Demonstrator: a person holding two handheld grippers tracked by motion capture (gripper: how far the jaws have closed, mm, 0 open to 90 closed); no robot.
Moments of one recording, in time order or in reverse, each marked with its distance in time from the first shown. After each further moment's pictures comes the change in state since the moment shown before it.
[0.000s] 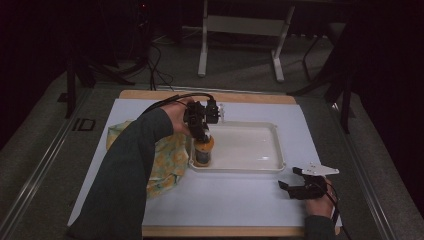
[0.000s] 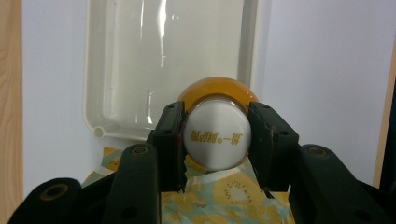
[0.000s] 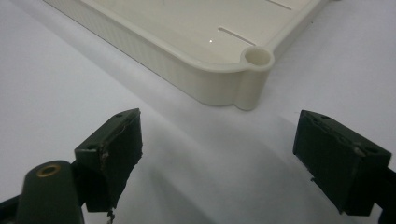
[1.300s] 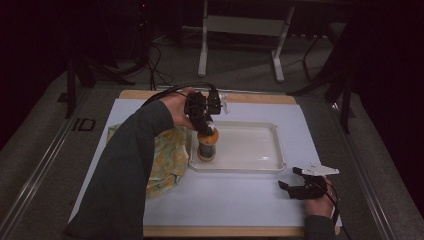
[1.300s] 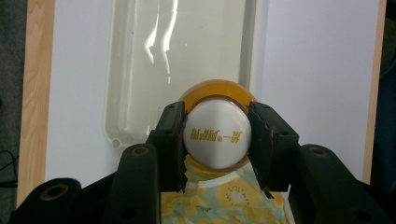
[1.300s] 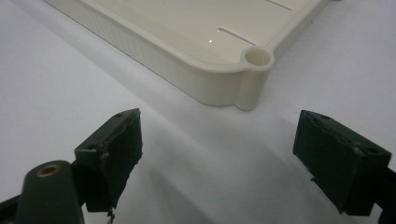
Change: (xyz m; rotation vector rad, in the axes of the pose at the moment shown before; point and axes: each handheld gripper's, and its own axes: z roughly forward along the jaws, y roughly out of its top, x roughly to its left) left arm 0.001 0.008 -0.031 -0.069 0.024 0.002; right arm 0.000 0.000 0.000 0.000 -0.001 -0.001
